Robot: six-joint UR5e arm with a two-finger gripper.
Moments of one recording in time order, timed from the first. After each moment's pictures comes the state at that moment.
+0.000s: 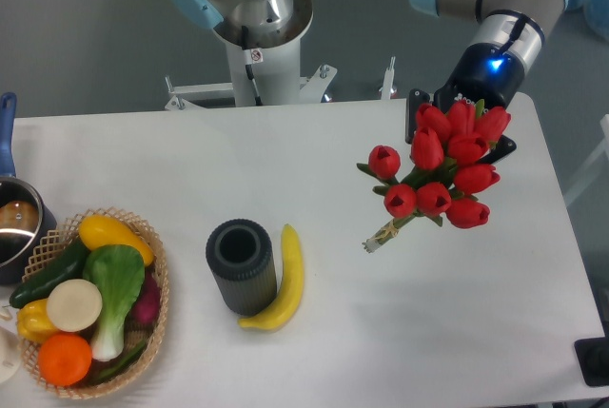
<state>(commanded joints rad) 2.92 -1.81 -1.73 -0.84 0.23 1.12</state>
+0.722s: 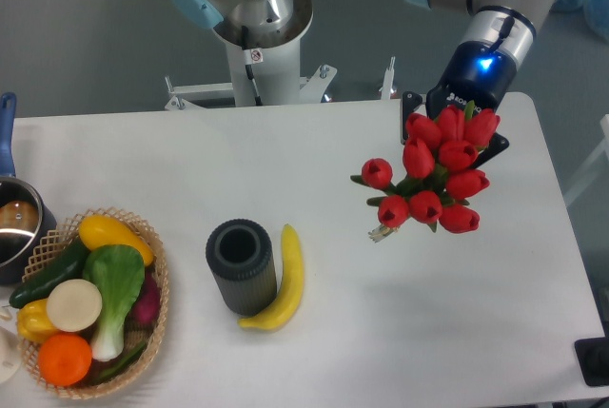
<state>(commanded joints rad) 2.92 -1.77 -1.75 -0.85 0.45 1.11</state>
